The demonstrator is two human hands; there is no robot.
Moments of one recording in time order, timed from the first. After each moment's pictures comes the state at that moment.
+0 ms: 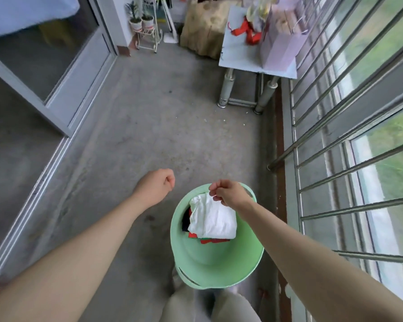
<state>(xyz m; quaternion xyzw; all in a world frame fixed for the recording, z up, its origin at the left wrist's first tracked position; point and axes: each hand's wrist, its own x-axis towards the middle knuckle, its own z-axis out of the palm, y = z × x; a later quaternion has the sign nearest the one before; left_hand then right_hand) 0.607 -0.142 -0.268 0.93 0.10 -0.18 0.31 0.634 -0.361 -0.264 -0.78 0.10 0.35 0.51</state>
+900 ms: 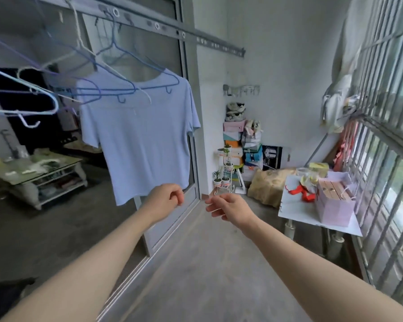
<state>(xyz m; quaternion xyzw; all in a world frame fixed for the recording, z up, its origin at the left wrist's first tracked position) 0.556 -0.065 0.095 0.95 0.14 0.17 0.23 0.647 -0.249 0.064 -0.74 -0.27 0.19 0.58</state>
